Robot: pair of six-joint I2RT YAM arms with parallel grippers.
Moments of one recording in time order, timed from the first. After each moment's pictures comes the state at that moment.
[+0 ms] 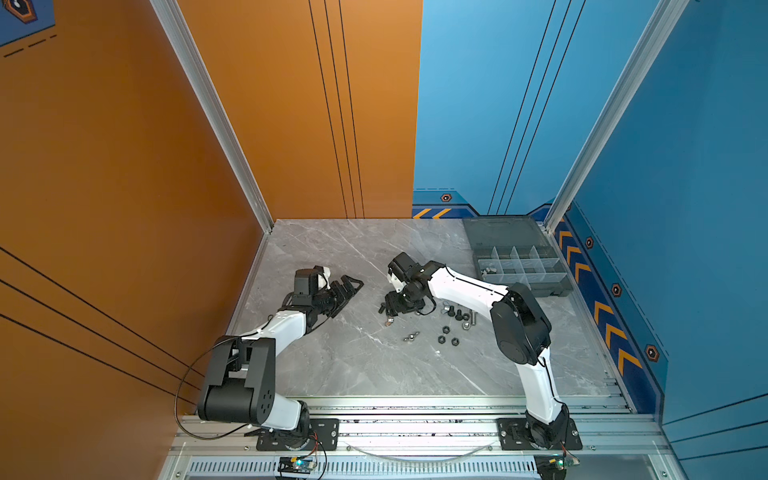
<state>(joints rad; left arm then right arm) -0.05 1.46 0.66 0.13 0.58 -0.85 0.76 2.13 1.68 -0.78 -0.18 0.44</state>
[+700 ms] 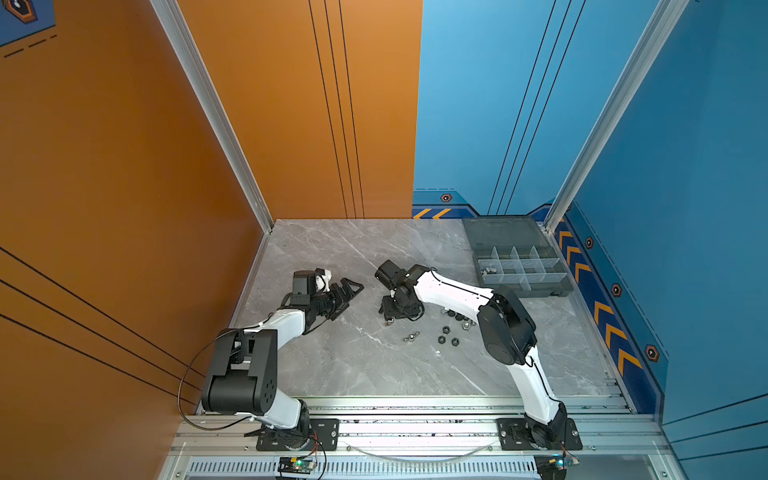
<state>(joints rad) -0.01 1.51 0.66 0.12 0.68 -0.81 0.83 2.21 1.80 -0.90 -0.03 0.64</state>
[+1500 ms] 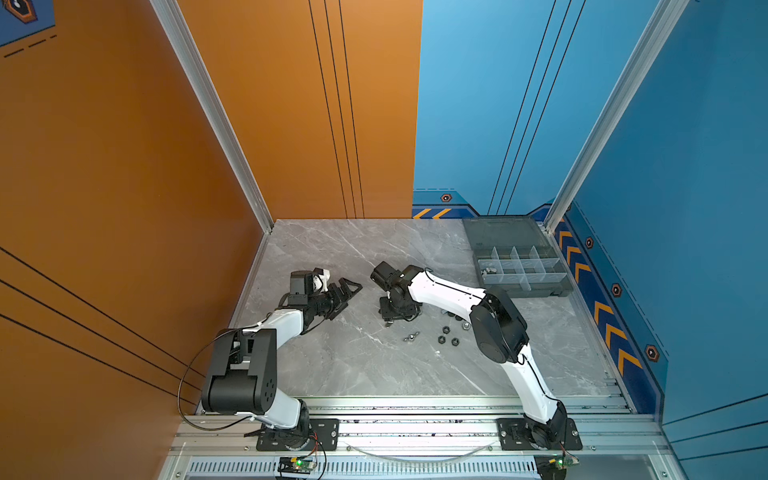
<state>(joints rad) 0.01 1.51 0.66 0.12 0.70 -0.79 0.84 2.27 1.87 -0.94 -0.03 0.66</state>
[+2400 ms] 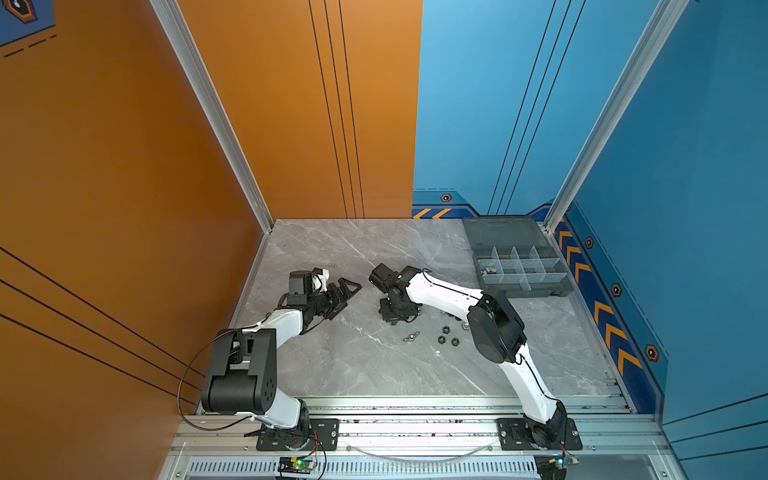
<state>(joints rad) 0.02 1.51 0.66 0.13 0.71 -0.78 0.85 2.29 1.88 -0.96 0.02 0.64</state>
